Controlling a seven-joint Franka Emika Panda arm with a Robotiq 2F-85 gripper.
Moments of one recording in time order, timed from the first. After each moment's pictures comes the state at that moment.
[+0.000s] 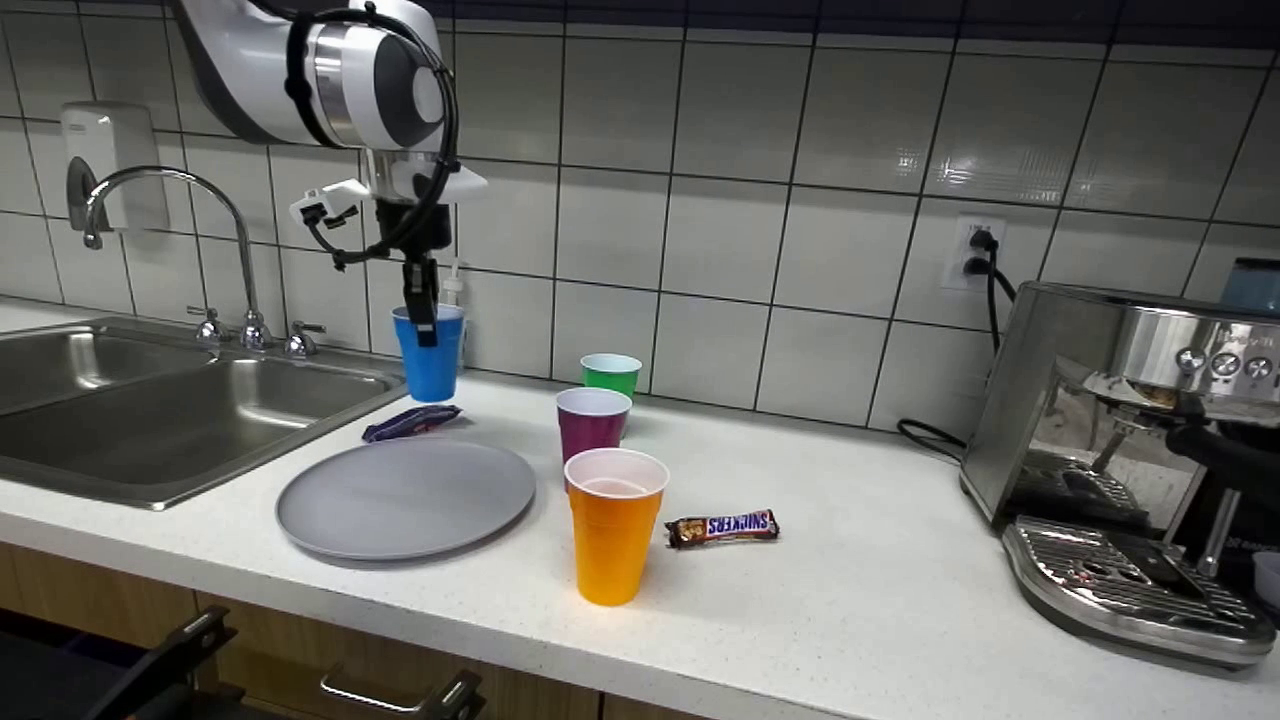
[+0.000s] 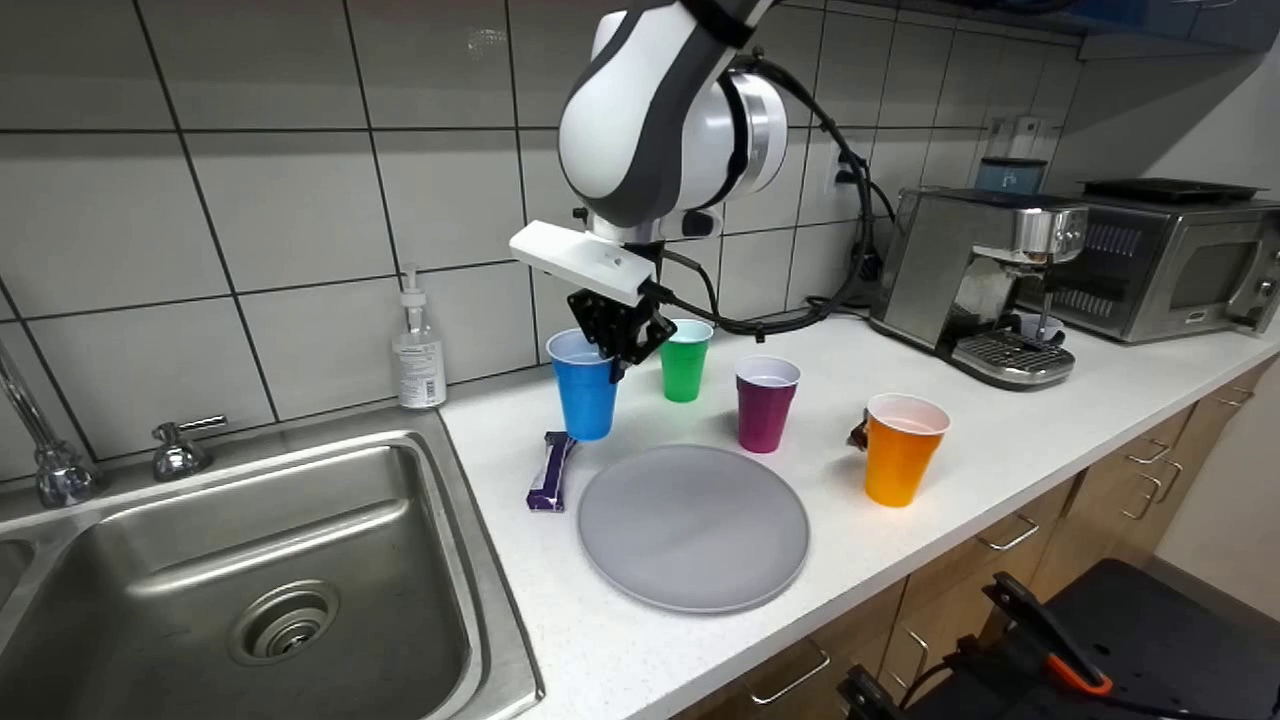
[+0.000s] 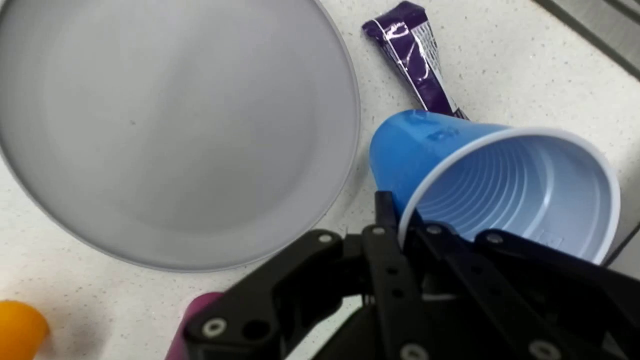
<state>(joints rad) 0.26 0.16 -0.03 -2.30 -0.04 2.63 1.26</state>
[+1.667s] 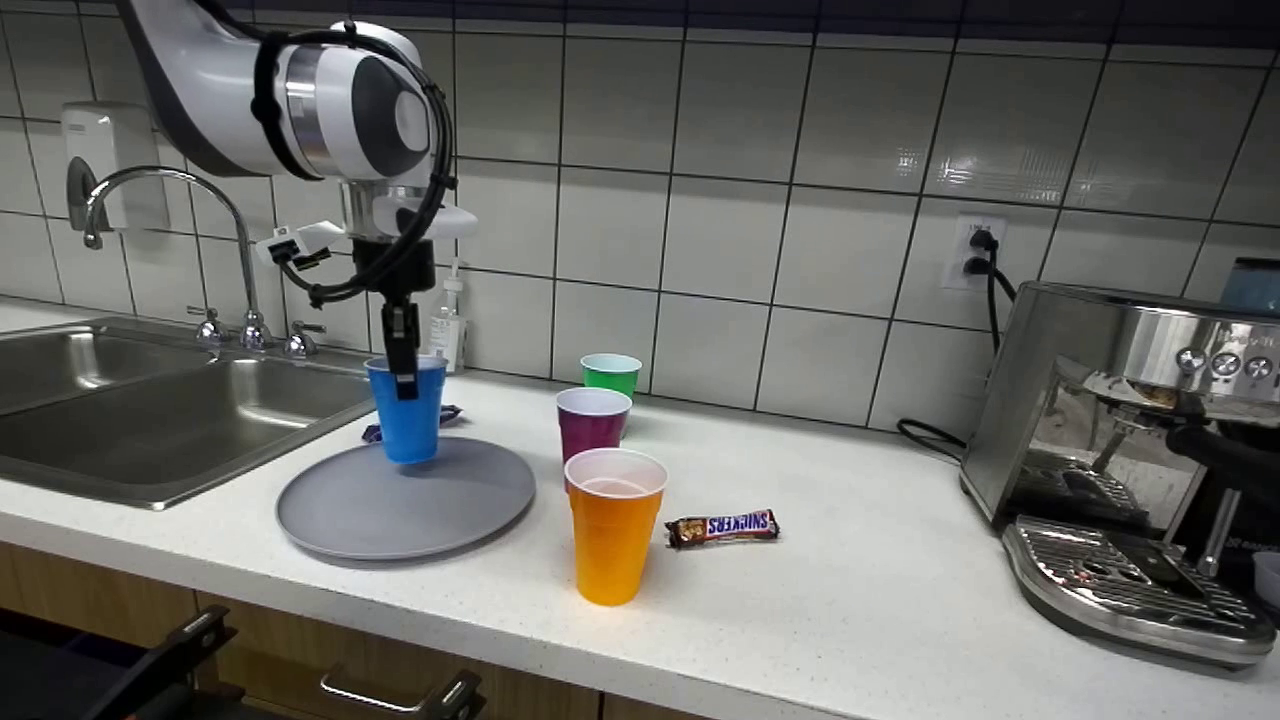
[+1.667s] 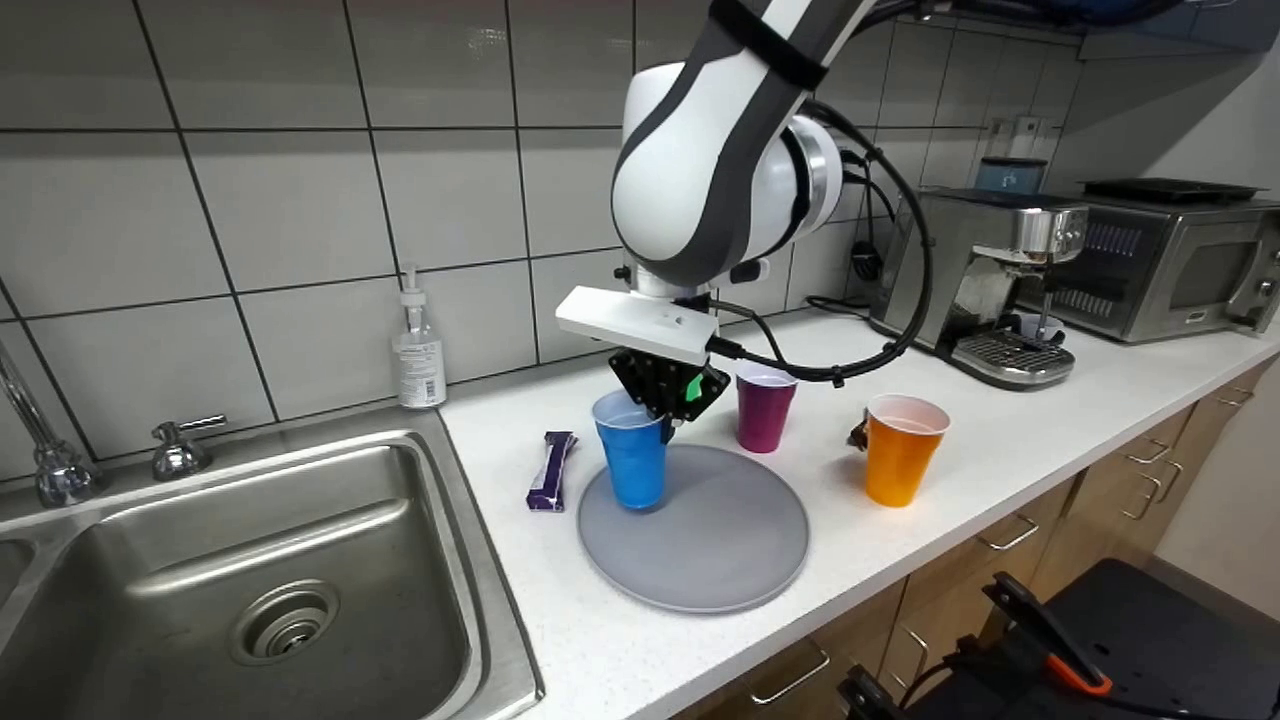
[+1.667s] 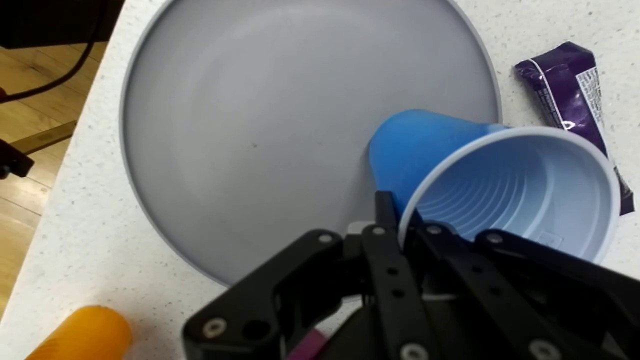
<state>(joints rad) 0.20 0.11 0.01 -2.47 -0.10 2.63 1.23</state>
